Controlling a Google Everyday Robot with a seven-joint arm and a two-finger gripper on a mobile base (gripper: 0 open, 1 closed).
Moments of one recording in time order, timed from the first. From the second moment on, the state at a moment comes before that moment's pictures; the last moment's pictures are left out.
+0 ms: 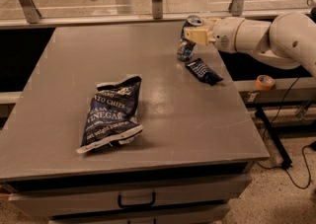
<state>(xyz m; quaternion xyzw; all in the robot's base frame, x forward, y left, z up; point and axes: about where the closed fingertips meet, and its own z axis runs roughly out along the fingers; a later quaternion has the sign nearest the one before) 0.725 -0.118 0.919 -0.34 0.70 0.24 0.59</state>
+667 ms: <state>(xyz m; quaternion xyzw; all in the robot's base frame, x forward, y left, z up) 0.713 -0.125 0.916 -0.34 0.70 0.23 0.59</state>
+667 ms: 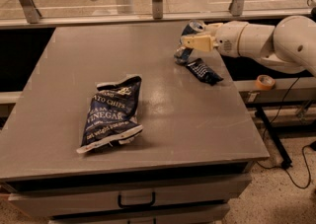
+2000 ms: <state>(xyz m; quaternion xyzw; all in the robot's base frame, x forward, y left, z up) 0.712 -0.114 0.921 -0.37 0.68 0.23 0.59</state>
